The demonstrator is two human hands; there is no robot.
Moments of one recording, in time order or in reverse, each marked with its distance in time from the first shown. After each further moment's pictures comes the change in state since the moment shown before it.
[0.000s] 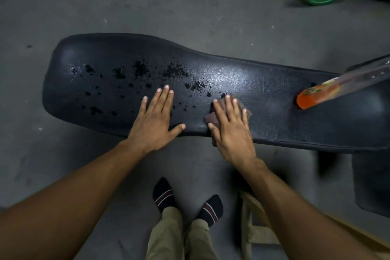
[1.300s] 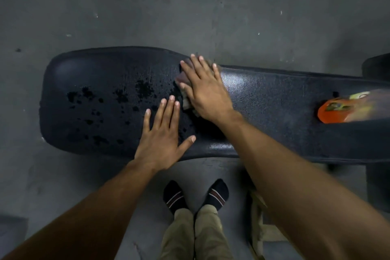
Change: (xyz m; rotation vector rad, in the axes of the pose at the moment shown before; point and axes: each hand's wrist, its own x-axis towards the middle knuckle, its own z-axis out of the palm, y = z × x) left_hand 0.033 -0.021 0.001 0.049 -0.021 0.005; right_hand 0.177 -0.073 -0.021 -0.028 -0.032 -0.148
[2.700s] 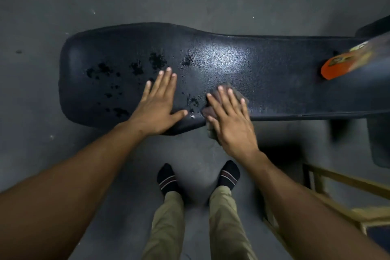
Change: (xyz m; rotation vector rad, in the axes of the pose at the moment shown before) left_hand -0.024 -0.056 -0.035 -0.134 -0.101 0.157; right_hand -0.176 -0.038 0.063 -0.026 0.070 0.181
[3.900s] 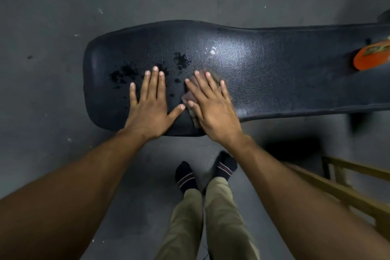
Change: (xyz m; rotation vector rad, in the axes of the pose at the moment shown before) left_hand -0.015 -0.078 0.001 0.140 0.069 -0.159; right_hand 0.070 -0.104 0.011 0.115 -0.018 -0.079
